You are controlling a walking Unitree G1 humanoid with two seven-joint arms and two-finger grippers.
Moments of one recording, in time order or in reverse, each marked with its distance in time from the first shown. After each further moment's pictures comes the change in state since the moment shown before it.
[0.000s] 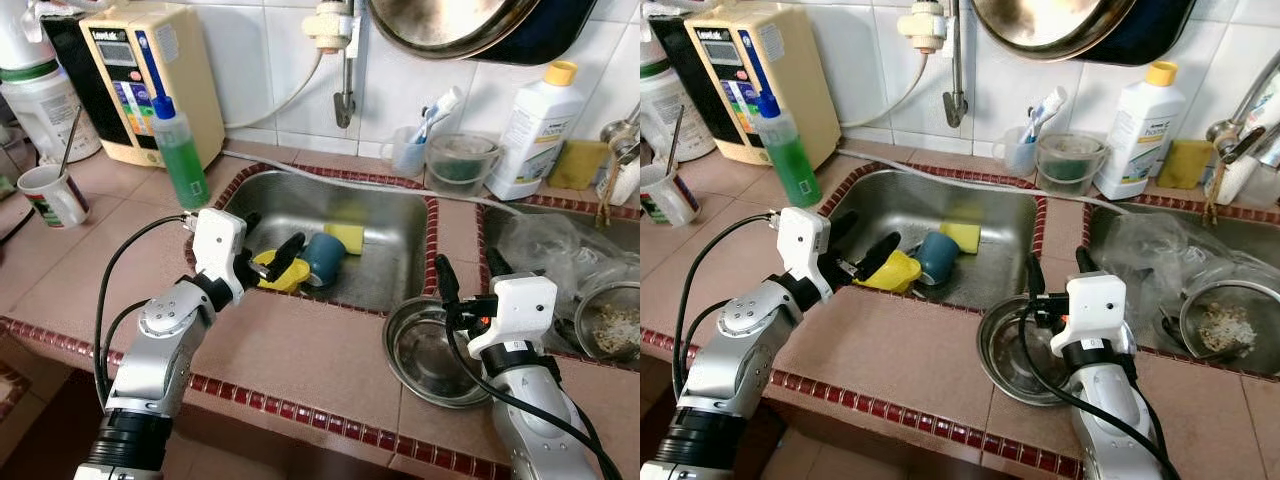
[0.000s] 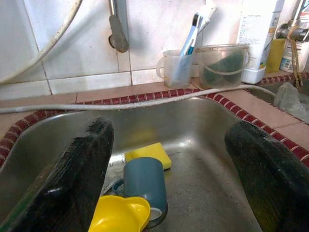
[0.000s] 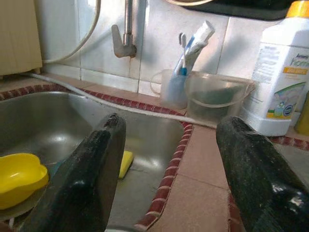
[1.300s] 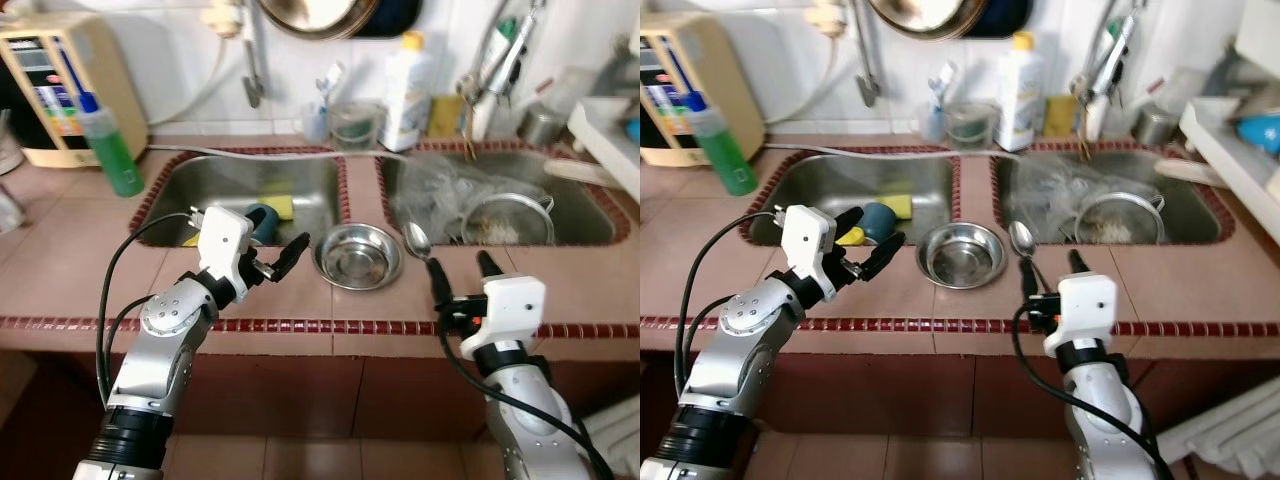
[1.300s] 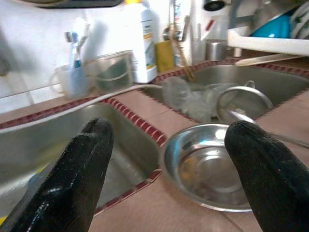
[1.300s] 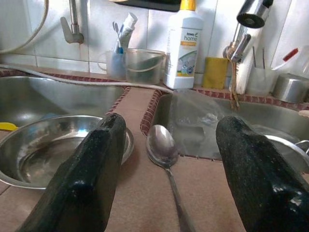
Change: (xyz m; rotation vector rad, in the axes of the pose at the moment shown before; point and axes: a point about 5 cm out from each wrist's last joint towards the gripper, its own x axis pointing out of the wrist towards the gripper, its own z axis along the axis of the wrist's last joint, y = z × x) left arm 0.002 -0.004 0.003 0.056 -0.021 -0.043; right arm 0.001 0.007 -0.005 0.011 0.026 0.024
